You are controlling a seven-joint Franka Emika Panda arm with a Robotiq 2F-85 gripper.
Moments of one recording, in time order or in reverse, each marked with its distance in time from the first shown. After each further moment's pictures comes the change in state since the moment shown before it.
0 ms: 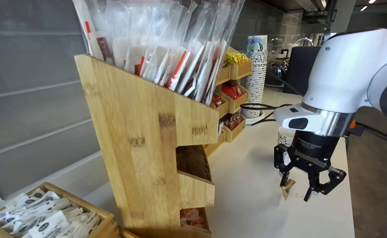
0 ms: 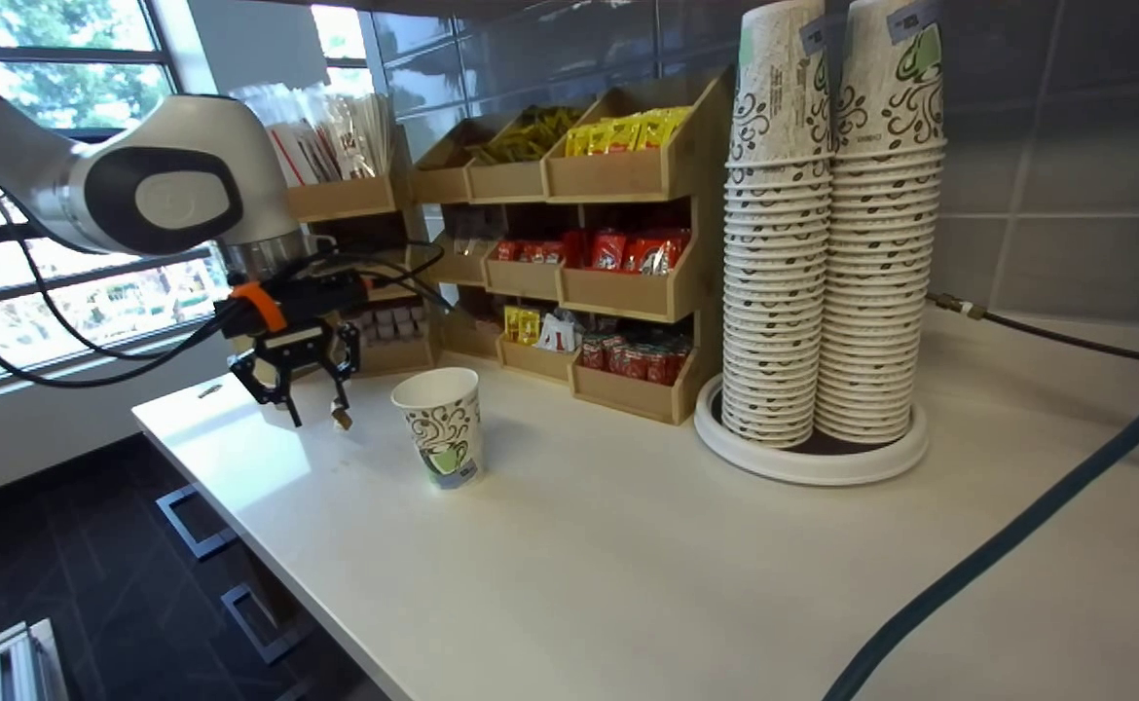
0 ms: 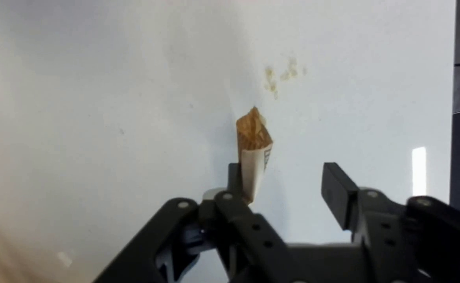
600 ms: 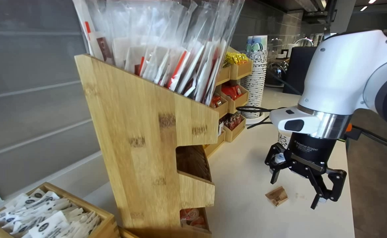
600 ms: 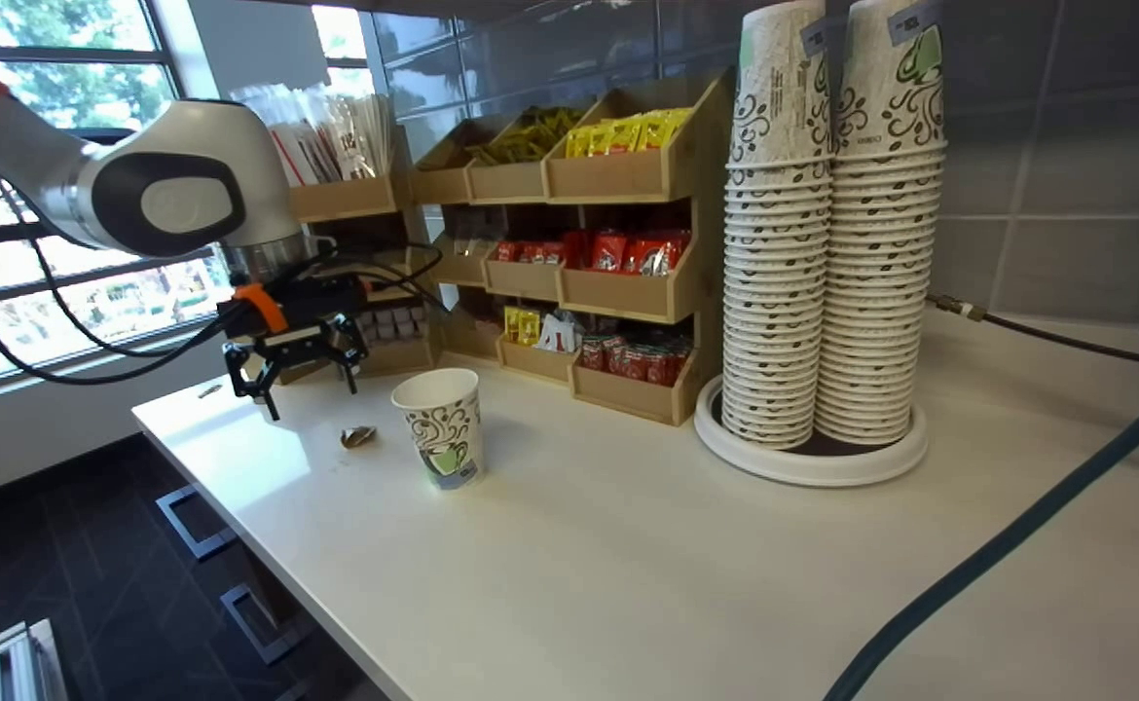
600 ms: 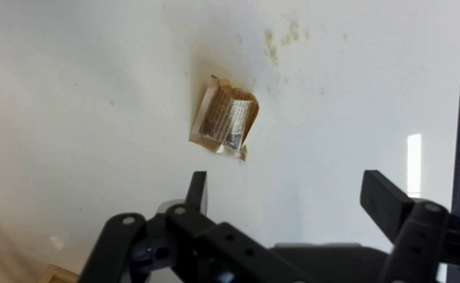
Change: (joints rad) arm 0.017 0.028 0.014 0.023 0.070 0.009 -0.026
